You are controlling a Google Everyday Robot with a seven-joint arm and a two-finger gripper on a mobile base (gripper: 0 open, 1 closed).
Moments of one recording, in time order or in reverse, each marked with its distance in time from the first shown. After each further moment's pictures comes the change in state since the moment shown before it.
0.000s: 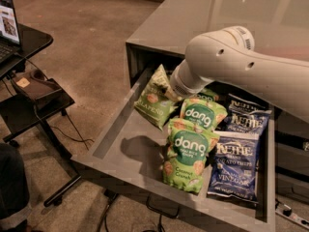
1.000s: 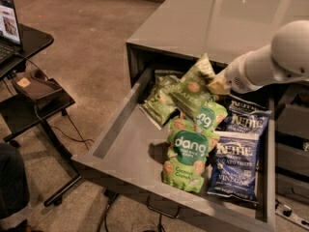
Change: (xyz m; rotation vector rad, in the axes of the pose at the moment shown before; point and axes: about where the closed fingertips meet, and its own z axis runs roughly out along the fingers) arm 0.080 -0.066 -0.072 0.002 -0.163 0.160
